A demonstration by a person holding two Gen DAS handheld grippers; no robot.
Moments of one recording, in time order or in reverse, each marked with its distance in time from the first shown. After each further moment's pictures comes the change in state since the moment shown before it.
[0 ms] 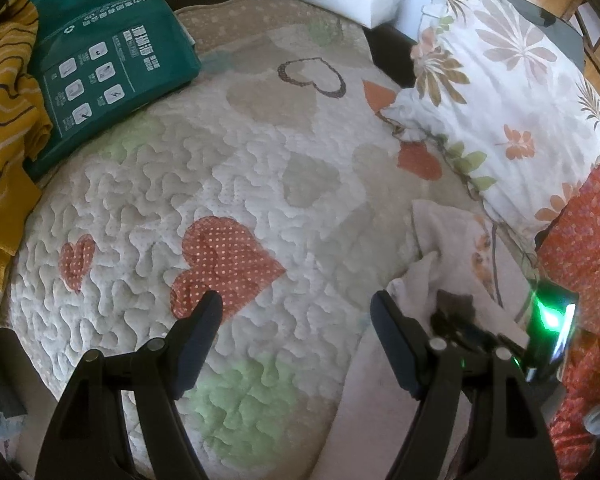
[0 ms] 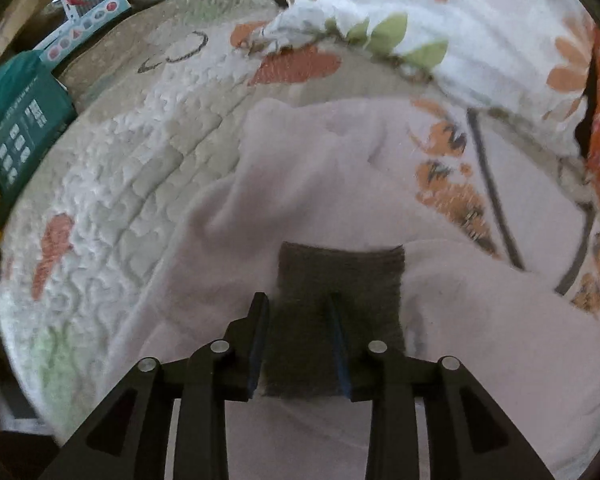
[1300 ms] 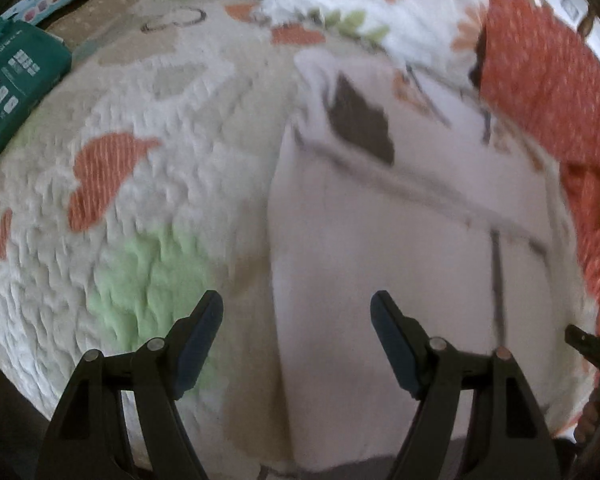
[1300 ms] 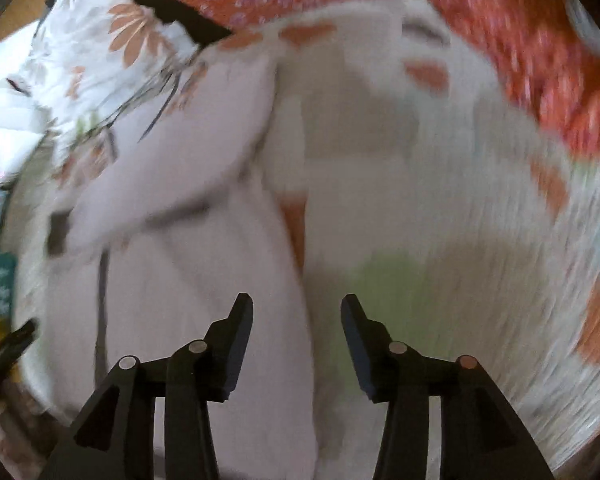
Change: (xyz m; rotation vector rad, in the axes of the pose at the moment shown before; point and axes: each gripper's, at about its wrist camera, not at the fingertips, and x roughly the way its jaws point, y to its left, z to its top) left arm 0.020 -0.038 -0.118 0.439 0.142 -0.092; right arm -0.172 -0.215 -0.314 0.750 -0.020 -0.056
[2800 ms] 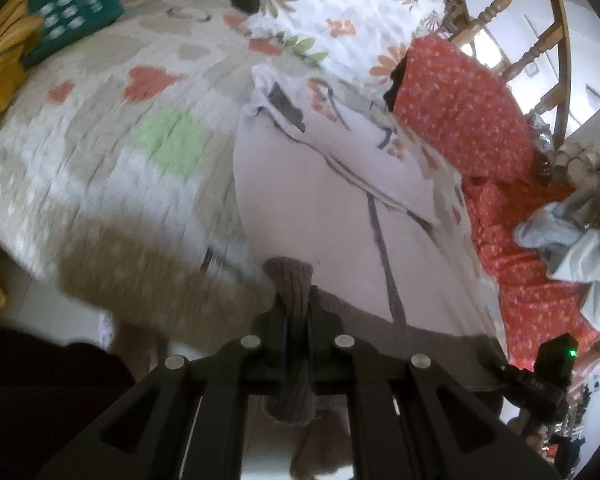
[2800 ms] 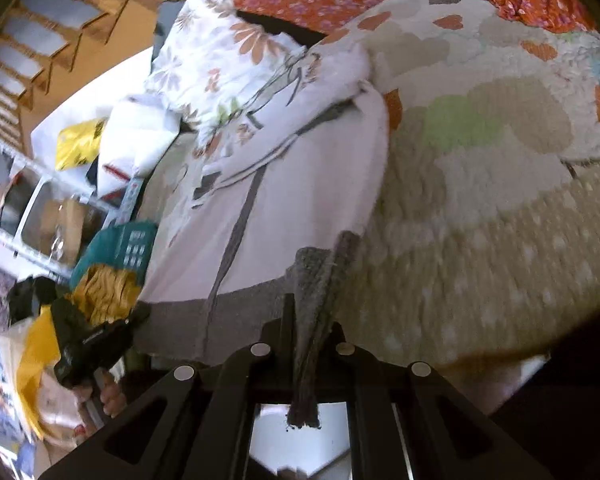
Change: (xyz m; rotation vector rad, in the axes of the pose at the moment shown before) left arm -0.124 0.030 -0.146 -0.129 -0.076 -0.329; right arm -0.099 0.009 -0.181 0.038 -0.072 0.469
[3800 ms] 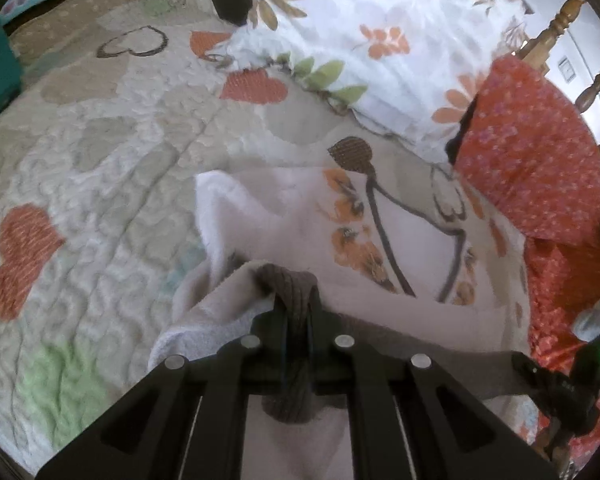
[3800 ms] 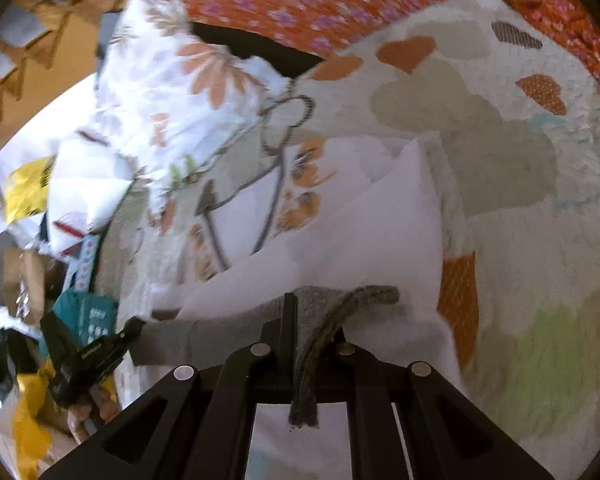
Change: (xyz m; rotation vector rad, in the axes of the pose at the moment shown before) left arm 0.180 -0.046 0.230 -0.003 -0.036 0.153; right arm 0.153 -0.007 0.238 0.032 -0.020 -0.106
